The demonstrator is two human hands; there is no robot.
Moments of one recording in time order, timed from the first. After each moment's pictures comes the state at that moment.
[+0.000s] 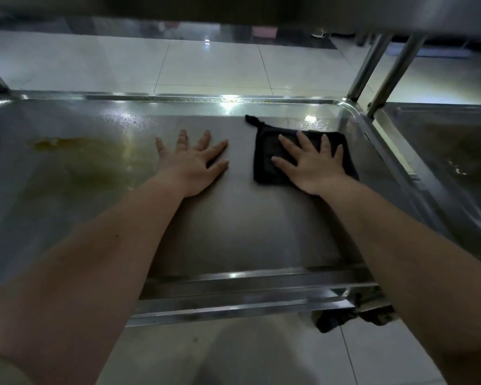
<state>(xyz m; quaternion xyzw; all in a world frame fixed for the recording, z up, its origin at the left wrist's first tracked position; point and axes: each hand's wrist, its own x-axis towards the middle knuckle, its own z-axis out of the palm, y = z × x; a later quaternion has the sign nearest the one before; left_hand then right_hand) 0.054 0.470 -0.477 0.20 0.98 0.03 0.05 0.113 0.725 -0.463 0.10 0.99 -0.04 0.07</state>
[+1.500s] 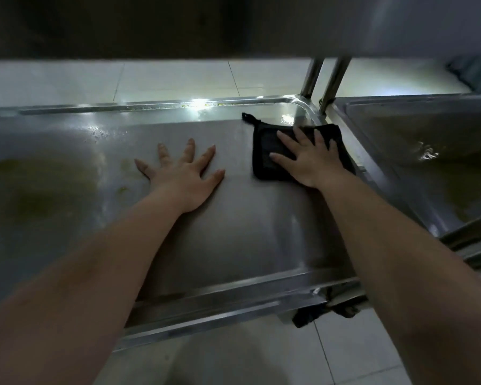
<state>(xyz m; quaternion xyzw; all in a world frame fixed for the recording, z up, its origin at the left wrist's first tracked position) 0.078 0.565 -0.477 0.15 0.98 0.04 0.07 0.118 0.828 -0.463 0.14 0.99 -0.04 0.06</state>
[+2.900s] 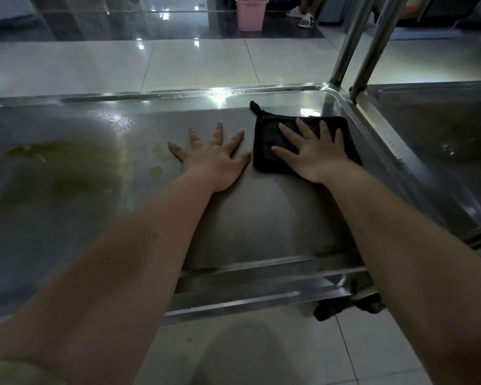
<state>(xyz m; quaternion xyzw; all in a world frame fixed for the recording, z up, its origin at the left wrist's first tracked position) 0.076 0.564 -0.477 0.15 0.98 0.05 0.07 0.124 0.771 -0.465 0.11 0.99 -0.04 0.06</state>
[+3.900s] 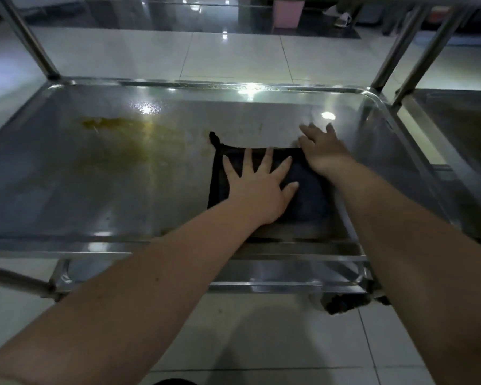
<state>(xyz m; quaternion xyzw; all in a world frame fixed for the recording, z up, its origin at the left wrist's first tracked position) 0.180 0.507 -0.462 0.22 0.97 0.07 0.06 0.129 0.674 -0.455 0.13 0.96 -0.23 0.03</state>
